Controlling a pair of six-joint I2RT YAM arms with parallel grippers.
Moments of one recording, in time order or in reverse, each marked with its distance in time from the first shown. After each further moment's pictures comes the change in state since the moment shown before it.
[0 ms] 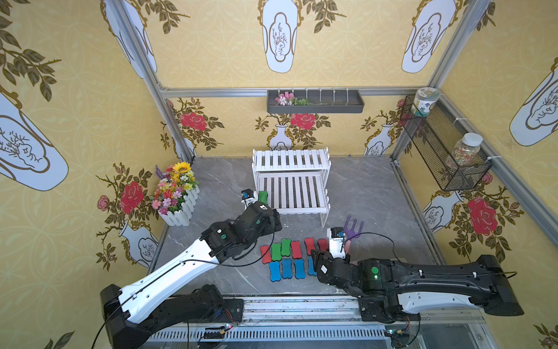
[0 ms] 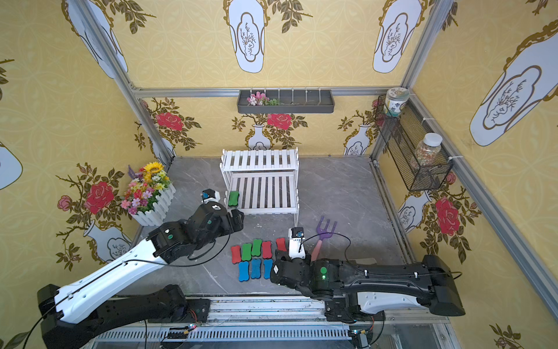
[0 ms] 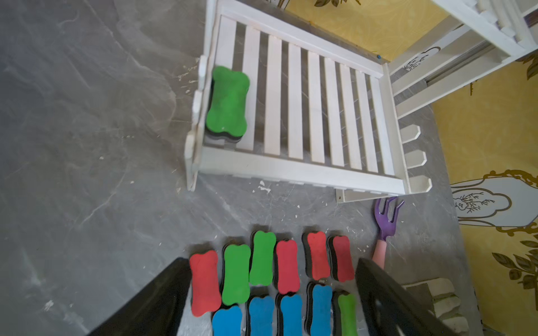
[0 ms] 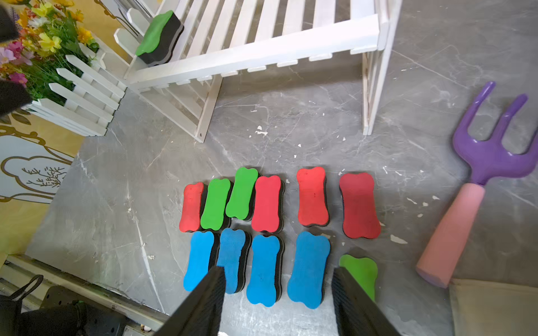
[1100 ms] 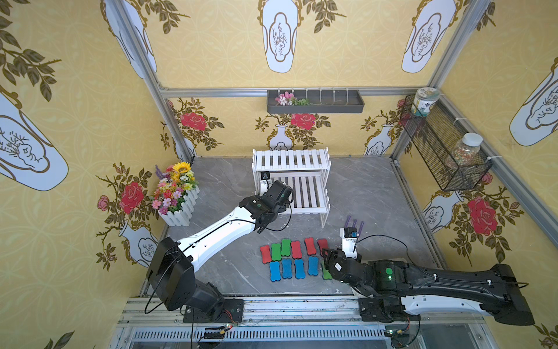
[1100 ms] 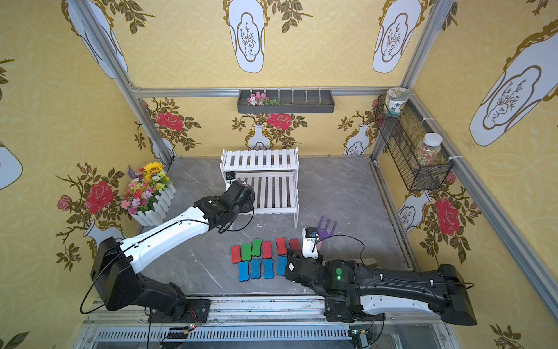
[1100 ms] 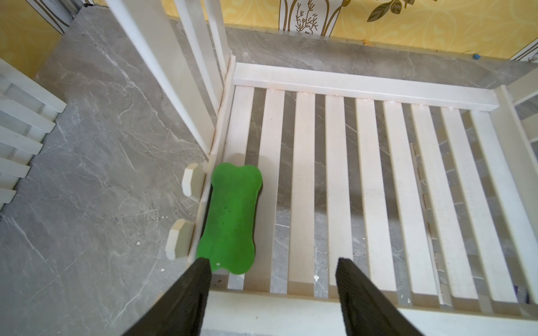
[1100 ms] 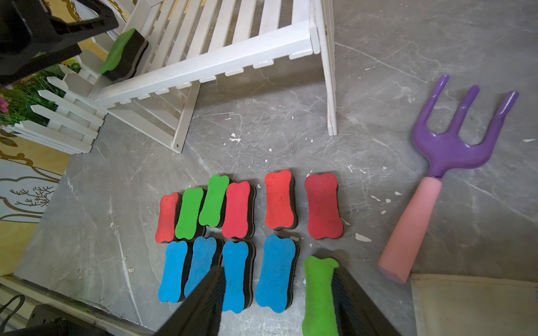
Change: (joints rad) left arm 0.113 0.393 0.150 0.132 -0.187 0.201; right arm -0.062 -0.160 -0.121 -0.006 -0.011 -0.006
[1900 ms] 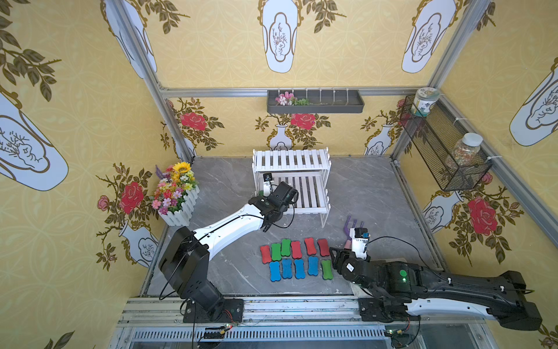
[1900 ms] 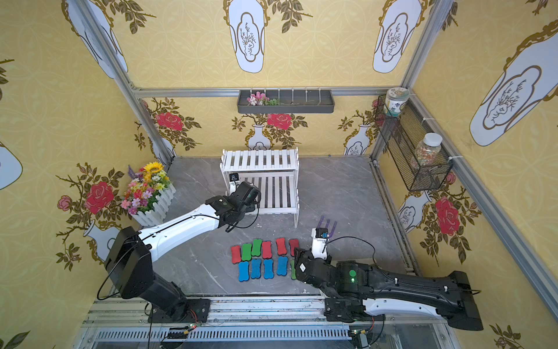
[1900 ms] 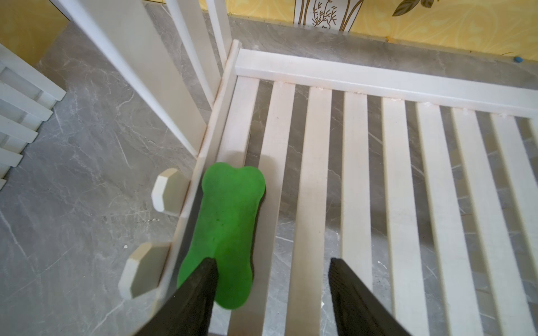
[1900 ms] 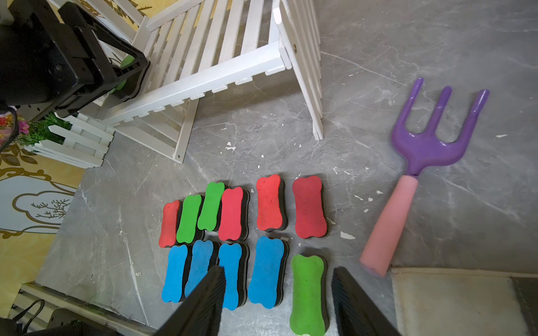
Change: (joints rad) left arm 0.003 0.101 0.002 0.061 -0.022 -0.059; right arm -0.007 -0.140 -0.037 -0.072 0.011 0.024
